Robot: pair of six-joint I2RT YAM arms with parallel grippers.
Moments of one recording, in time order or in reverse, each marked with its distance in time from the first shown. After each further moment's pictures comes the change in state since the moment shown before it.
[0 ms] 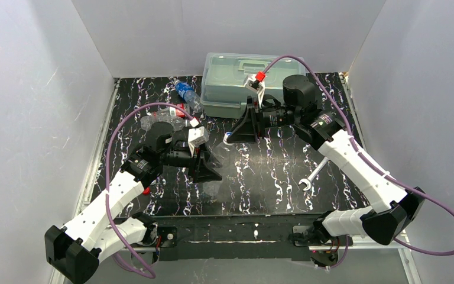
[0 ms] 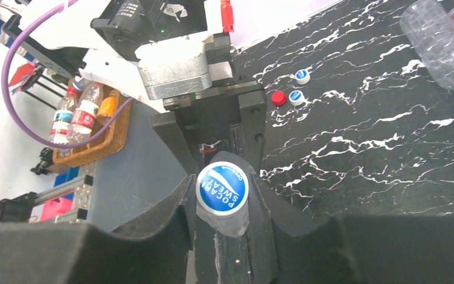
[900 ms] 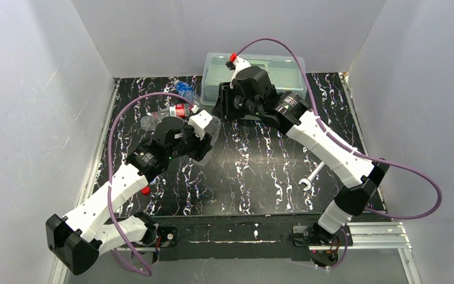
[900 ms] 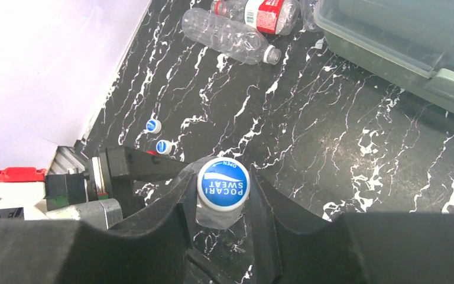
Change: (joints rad) left arm -0.087 0.086 0.127 -0.129 -0.902 0.114; right arm 0.216 0.326 0.450 -0.350 0.962 0.230
